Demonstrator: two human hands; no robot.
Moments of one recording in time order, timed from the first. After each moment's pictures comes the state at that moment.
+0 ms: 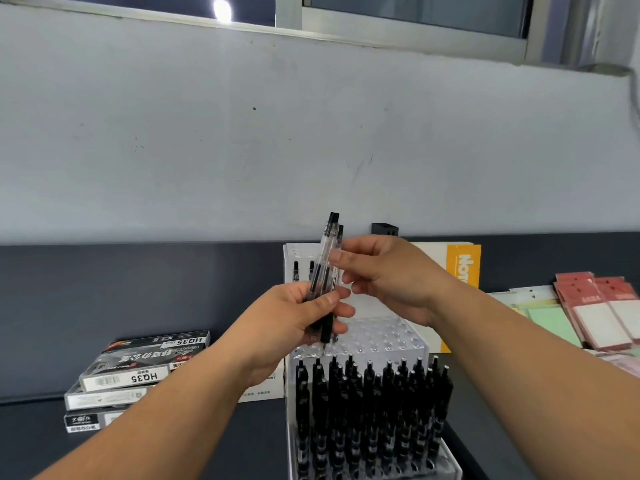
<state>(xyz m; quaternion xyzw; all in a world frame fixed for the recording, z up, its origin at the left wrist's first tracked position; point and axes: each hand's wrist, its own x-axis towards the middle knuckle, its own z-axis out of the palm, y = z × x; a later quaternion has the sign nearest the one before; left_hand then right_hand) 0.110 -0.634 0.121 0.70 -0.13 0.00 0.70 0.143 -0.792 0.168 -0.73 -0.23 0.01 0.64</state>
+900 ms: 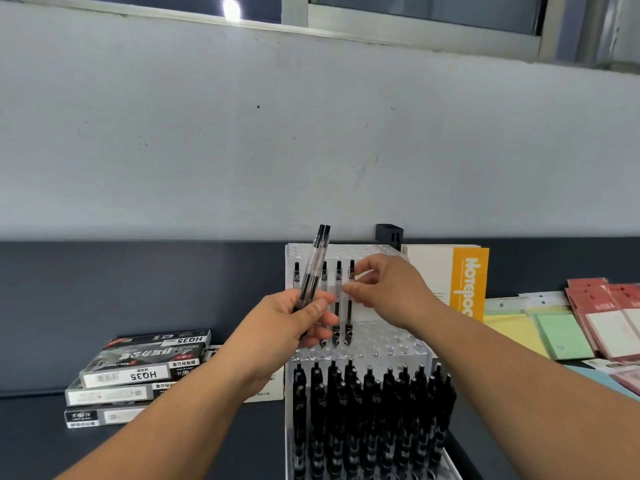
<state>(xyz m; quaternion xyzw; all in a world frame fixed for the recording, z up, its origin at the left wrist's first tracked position) 0.119 -0.631 0.106 0.73 -0.10 0.05 0.68 0.188 -0.802 0.133 -0.88 -0.17 -0.16 0.41</state>
